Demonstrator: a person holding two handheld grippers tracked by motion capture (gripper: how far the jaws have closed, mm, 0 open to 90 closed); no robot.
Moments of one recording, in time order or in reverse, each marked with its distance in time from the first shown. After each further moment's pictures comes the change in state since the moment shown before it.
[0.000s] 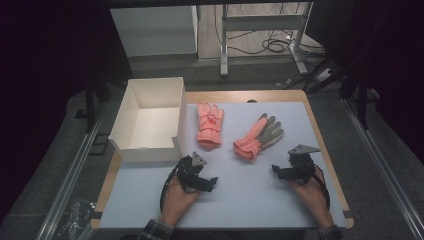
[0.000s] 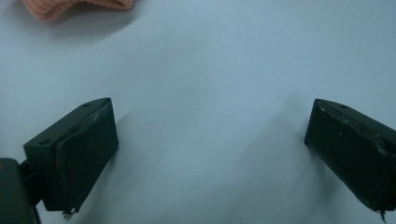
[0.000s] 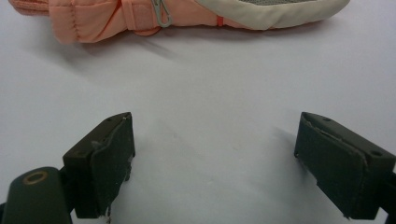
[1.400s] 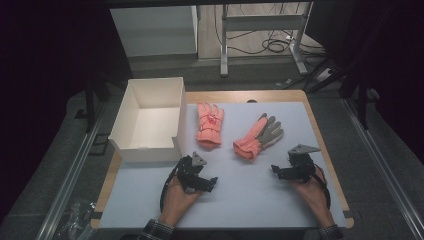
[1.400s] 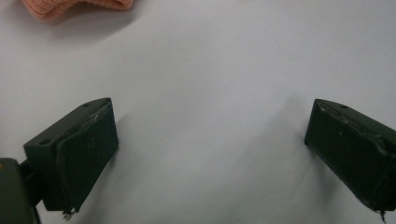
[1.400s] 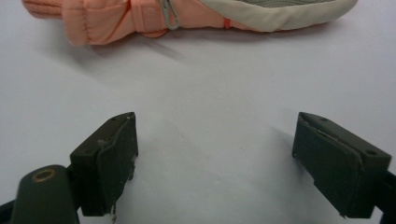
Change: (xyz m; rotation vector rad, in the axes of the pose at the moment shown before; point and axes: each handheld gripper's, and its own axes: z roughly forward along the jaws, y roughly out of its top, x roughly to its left) left arm 0.000 0.000 0.000 0.005 0.001 0.006; right arm 0.001 0.002 -0.002 0.004 0.022 0.004
